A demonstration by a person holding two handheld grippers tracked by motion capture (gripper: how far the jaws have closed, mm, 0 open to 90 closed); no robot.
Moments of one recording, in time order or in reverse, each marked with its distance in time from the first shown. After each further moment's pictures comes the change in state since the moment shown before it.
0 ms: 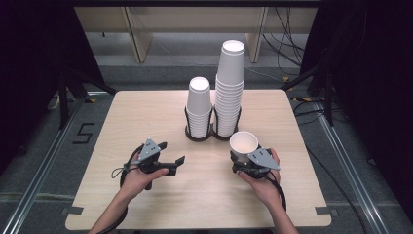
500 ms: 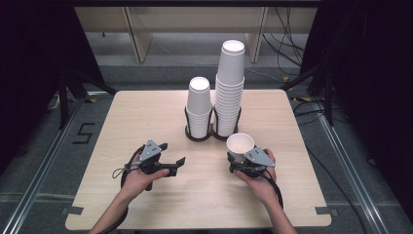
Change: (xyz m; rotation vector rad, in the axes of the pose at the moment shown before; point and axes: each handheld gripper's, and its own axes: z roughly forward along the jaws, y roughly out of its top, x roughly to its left) left arm 0.000 -0.003 0.003 0.008 -0.009 0.004; right arm 0.004 -0.007 0.013 0.047 0.040 0.033
